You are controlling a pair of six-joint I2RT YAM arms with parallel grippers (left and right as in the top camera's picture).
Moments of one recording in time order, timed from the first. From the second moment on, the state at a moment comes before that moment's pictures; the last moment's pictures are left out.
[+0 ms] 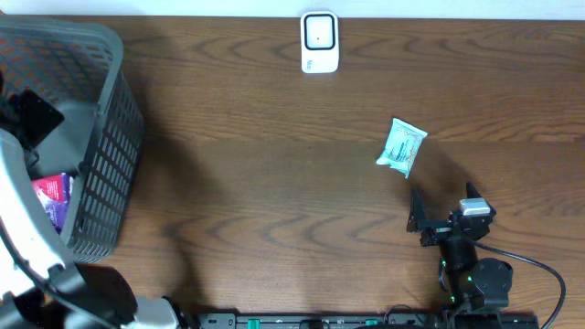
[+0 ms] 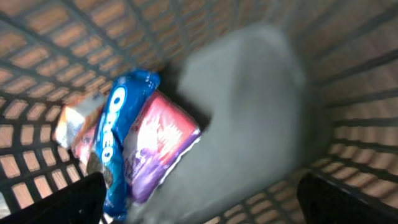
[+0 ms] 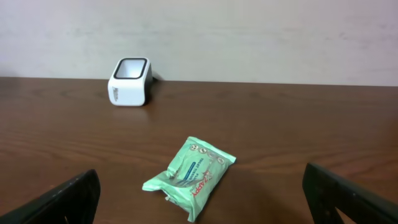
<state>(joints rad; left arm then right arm) 0.56 1.64 1.71 -1.19 -0.18 -0.34 0.03 0.01 0.01 -0.07 -0.08 0.02</state>
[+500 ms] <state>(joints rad) 0.58 1.97 1.71 -1.36 -0.43 -0.51 0.03 0.01 0.01 -0.07 -0.08 0.02</state>
